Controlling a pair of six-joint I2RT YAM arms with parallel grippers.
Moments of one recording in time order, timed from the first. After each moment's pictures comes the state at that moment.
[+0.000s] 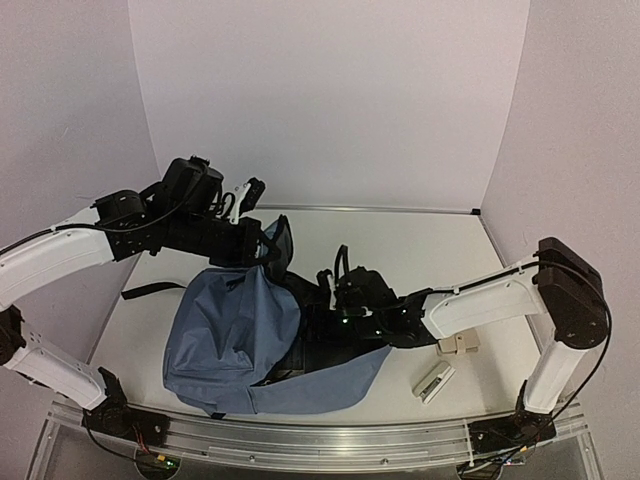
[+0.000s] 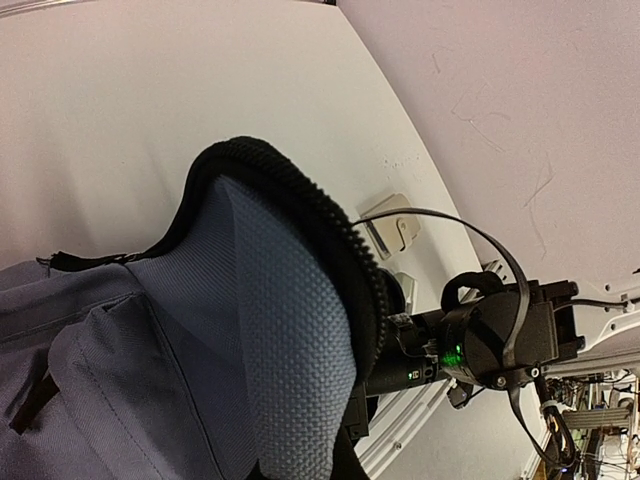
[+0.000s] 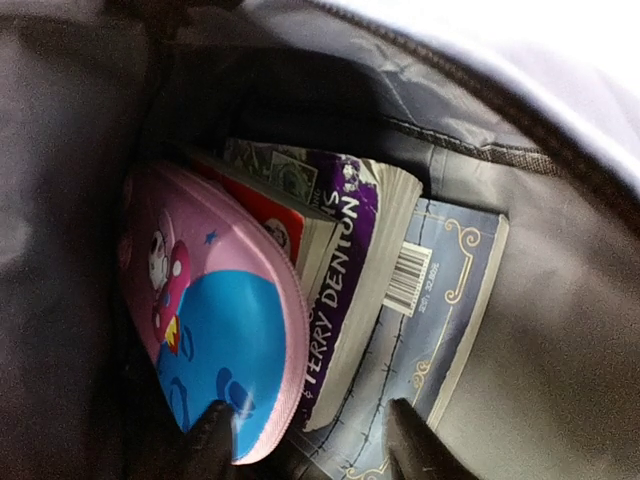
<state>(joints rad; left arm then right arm) -0.90 1.31 1.28 -0.58 0.19 -0.63 1.09 1.80 0.99 0.23 -0.09 0.97</state>
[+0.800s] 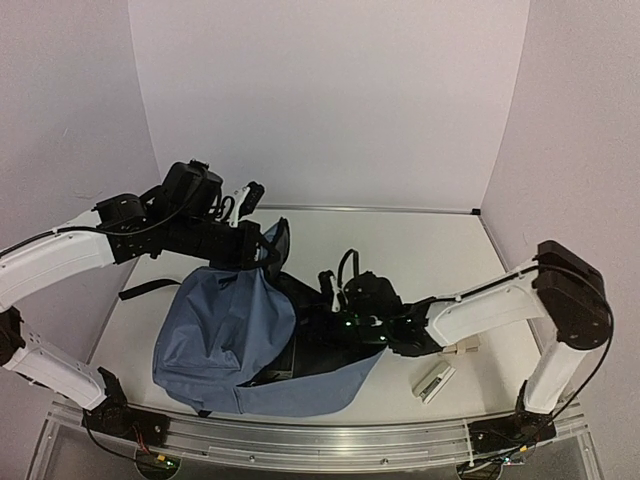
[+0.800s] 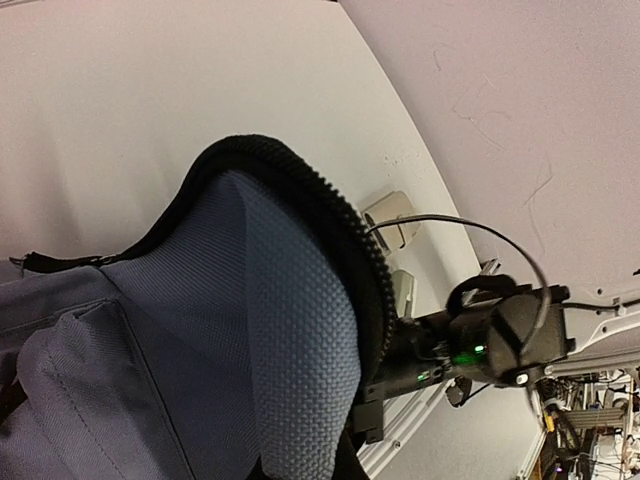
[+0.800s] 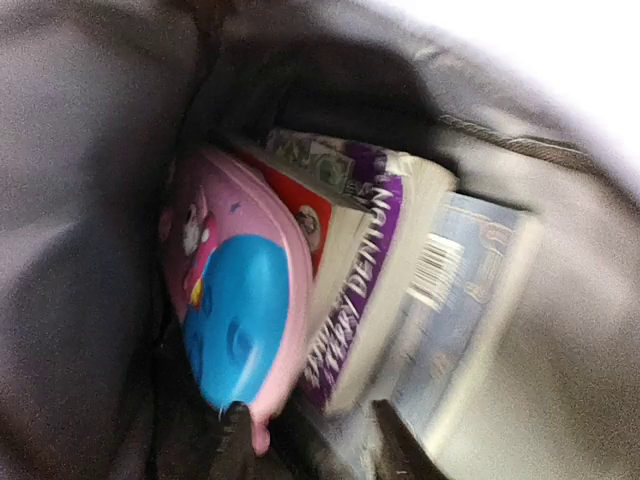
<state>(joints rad) -0.89 1.30 1.25 -0.56 0.20 -0.63 1.09 1.80 0.92 0.42 -0.13 1.02</state>
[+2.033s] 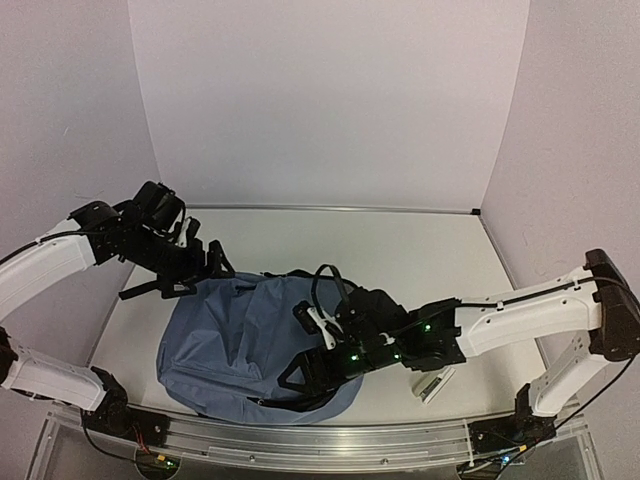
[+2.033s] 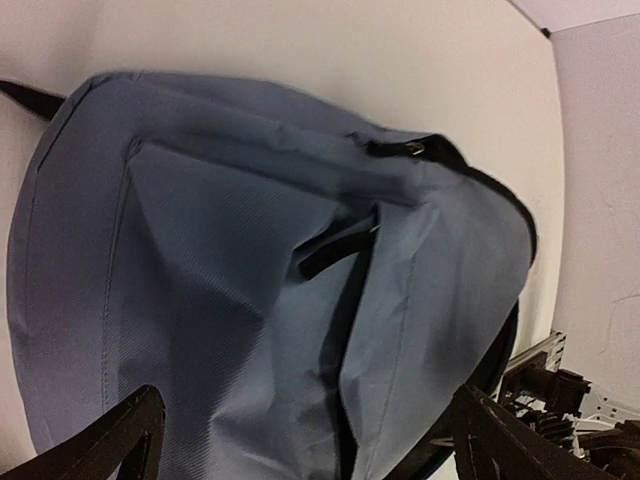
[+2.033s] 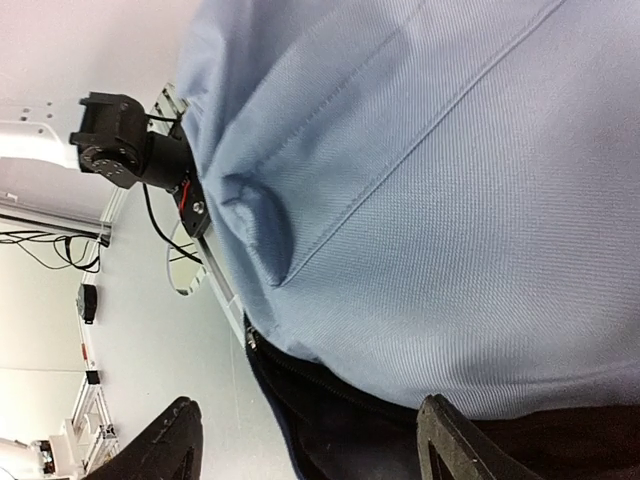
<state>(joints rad) -0.63 1.18 1.12 -0.87 0.18 -0.78 1.29 1.58 0.99 -0.06 -0.19 0.76</state>
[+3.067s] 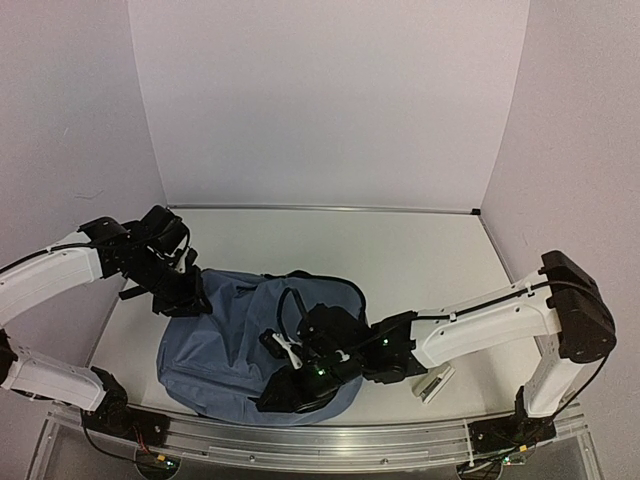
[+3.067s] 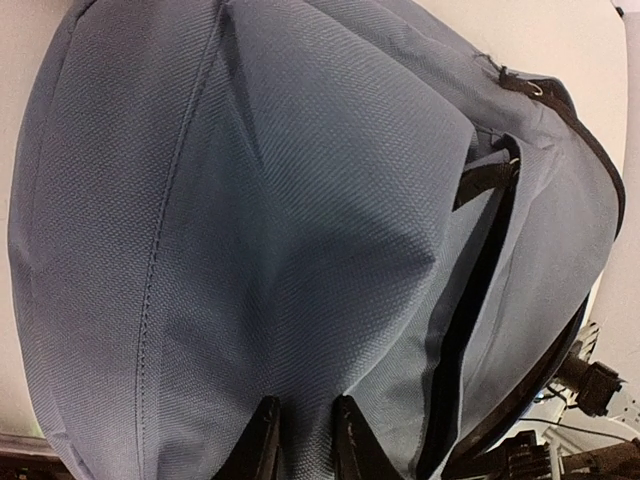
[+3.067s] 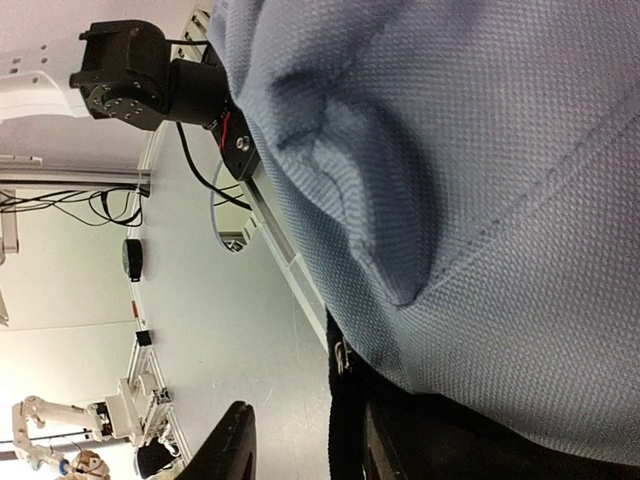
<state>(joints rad) -0.63 1.18 0.99 -0.93 0.20 -0.82 1.34 1.80 1.12 -0.01 -0.39 0.89</state>
